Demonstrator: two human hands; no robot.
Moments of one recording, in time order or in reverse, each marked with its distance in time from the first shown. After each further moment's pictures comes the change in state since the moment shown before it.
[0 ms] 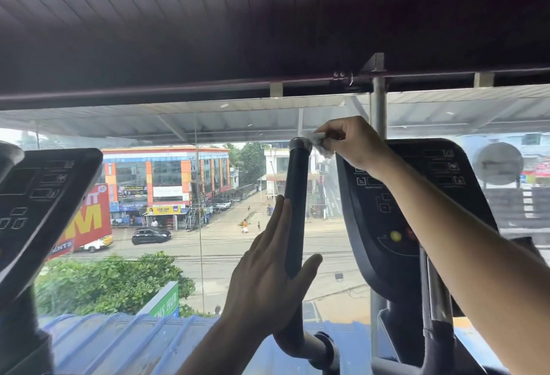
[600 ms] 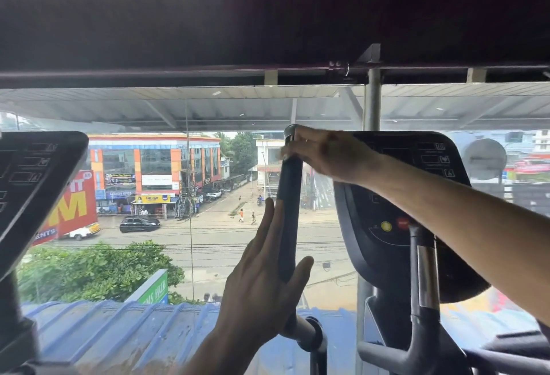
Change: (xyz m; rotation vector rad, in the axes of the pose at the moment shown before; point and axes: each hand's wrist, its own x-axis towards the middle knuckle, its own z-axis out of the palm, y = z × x) left_hand -0.023 0.003 0.010 -0.129 0.033 -0.052; right_hand -0.018 -0.020 0.020 -0.619 -0.235 -0.648
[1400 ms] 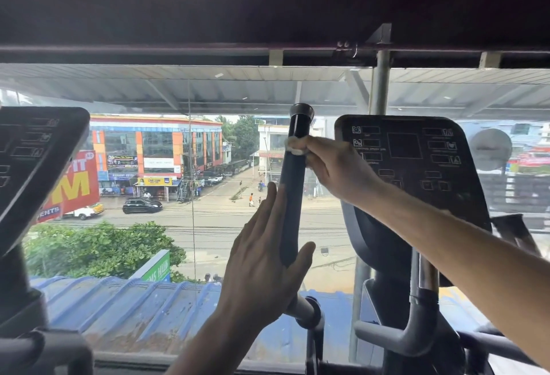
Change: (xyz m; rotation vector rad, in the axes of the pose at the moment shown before) left_hand -0.005 -0.011 0.011 -0.008 0.066 0.052; right_hand -0.037 -0.047 0.033 0.334 0.270 0.221
